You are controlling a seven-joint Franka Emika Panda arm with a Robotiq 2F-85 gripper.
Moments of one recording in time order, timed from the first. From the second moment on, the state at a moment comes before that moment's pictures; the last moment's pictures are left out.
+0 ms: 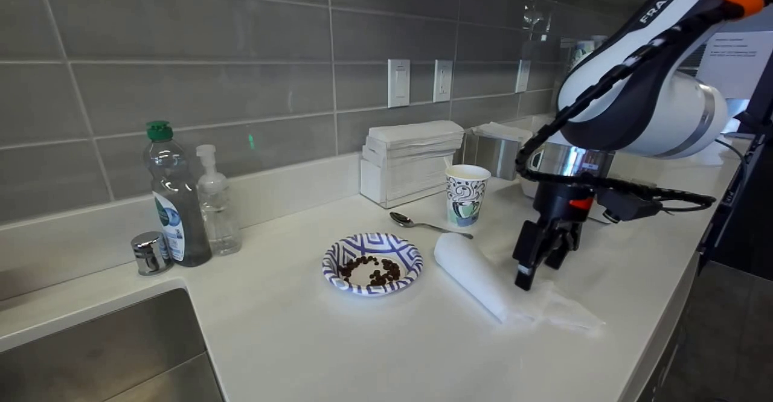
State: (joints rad) arm 0.07 -0.05 -0.01 -2.69 0.45 2.61 -0.33
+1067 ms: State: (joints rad) arm 0.07 -0.01 0.06 -2.63 0.45 2.61 -0.33
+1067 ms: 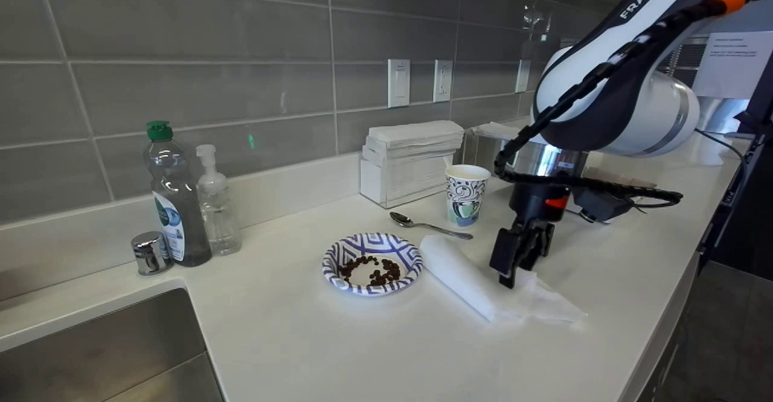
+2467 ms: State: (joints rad) arm 0.08 -0.05 0.11 -2.60 -0.07 2.59 0.15
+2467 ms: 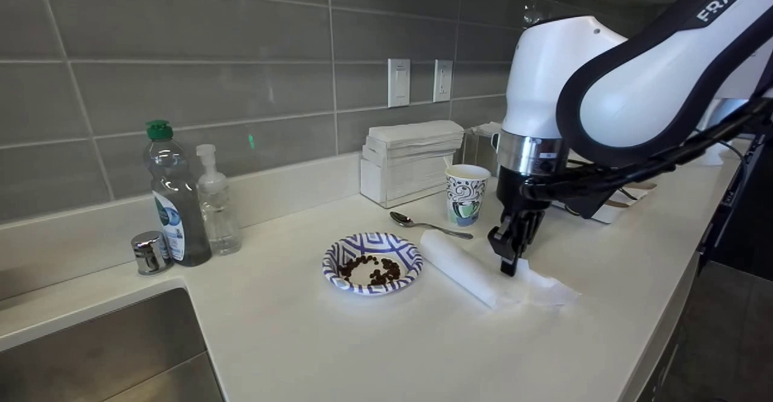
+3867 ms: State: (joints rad) arm 0.08 -0.27 0.16 -2.55 -0.14 2.27 0.23
